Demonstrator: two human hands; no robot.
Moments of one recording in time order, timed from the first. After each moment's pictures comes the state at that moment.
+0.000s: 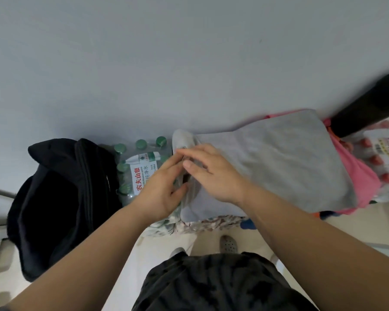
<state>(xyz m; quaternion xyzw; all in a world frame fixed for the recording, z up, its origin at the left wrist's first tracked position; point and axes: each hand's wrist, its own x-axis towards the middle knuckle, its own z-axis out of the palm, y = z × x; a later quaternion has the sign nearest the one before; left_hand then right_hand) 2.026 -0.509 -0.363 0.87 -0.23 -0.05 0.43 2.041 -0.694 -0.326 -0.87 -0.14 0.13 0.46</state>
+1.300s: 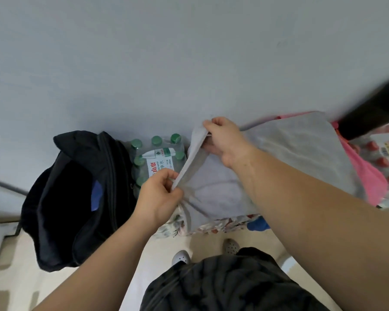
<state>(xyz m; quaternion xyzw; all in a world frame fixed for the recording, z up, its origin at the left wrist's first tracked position) 1.982 -0.481 -0.359 0.82 0.11 -0.10 0.56 2.109 -0.647 -0.327 -0.66 0.21 0.12 0.71</state>
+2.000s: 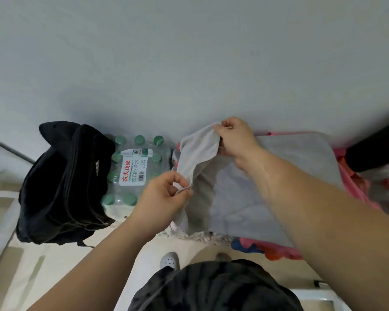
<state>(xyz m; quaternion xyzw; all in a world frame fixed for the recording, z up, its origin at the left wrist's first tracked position) 1.979 -0.608 -0.327 0.77 0.15 -0.10 0.61 2.149 -0.765 -0.329 -0.73 0.12 0.14 0.66</state>
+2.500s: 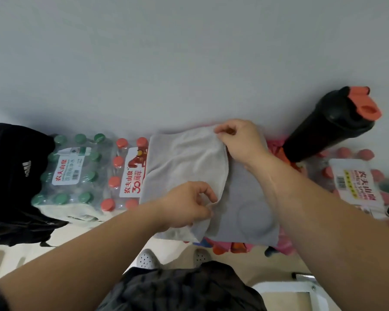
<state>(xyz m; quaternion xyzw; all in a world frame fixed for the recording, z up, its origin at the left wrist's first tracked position) 2.028 -0.806 -0.323 0.82 0.02 -0.36 0.45 2.159 -0.963 -0.341 -0.86 -0.03 0.04 0.51</state>
